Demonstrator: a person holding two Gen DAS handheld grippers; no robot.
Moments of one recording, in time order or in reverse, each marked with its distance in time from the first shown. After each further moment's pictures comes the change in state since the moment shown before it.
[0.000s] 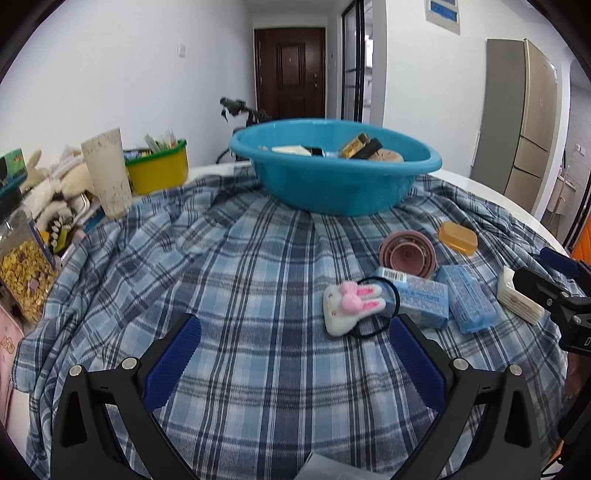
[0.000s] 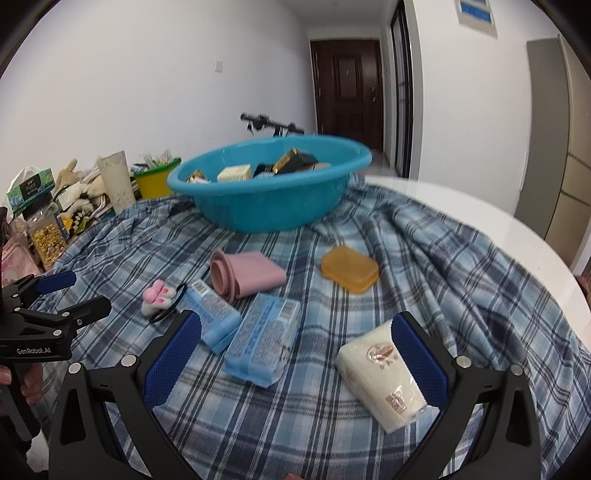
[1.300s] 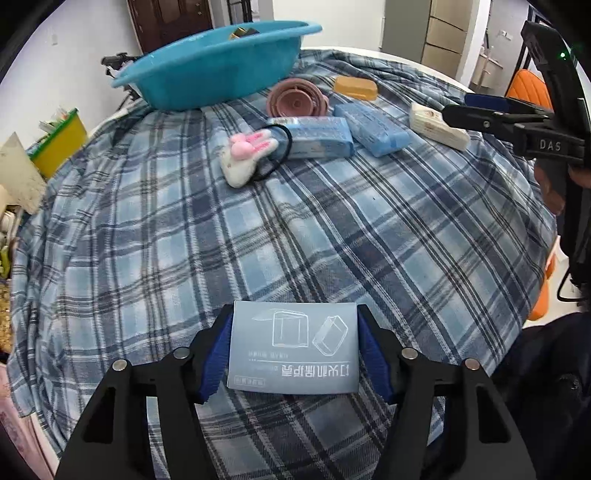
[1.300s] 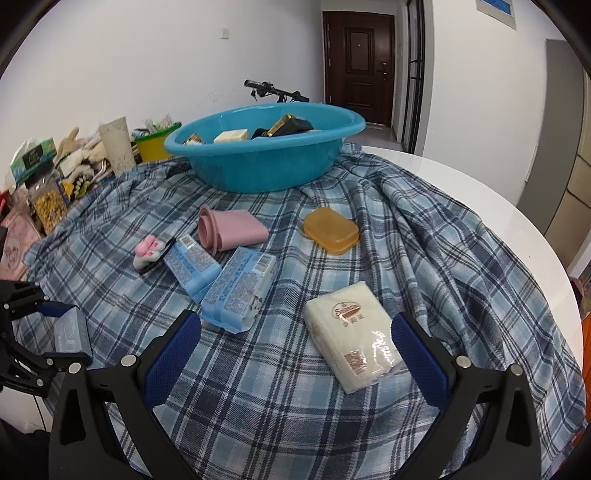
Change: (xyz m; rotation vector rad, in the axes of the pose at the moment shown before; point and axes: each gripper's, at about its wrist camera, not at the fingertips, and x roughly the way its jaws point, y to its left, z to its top) left arm -0.014 -0.026 -0.051 0.347 0.347 -0.232; right arm -0.012 -0.023 -0.007 -0.046 0.118 0.005
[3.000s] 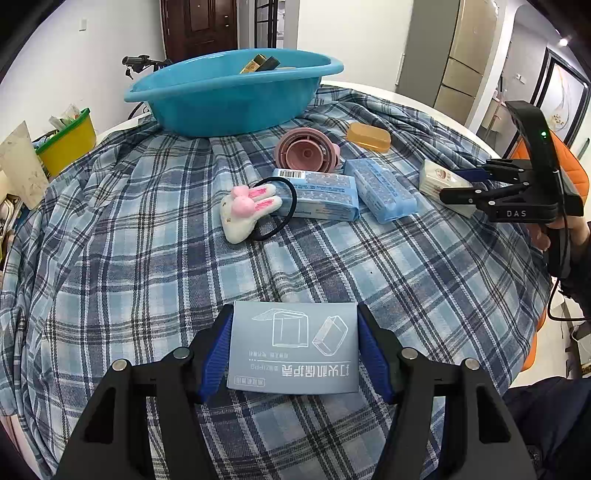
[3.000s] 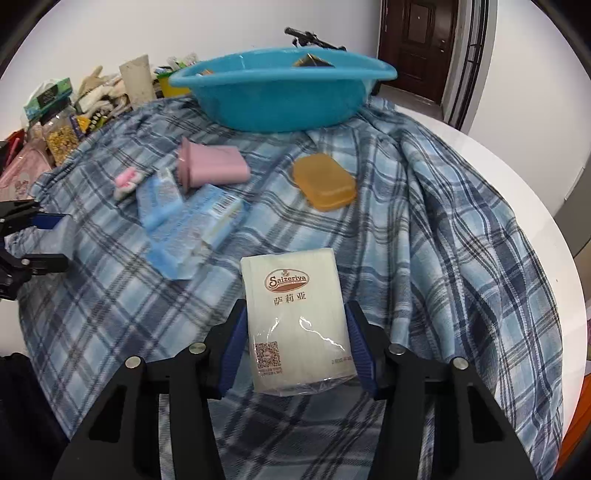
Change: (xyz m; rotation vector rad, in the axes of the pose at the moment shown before) left arm 0.004 0.003 0.031 -0.115 -0.105 -0.031; right arm 0.039 -0.039 -0.002 -0.194 0.189 0.120
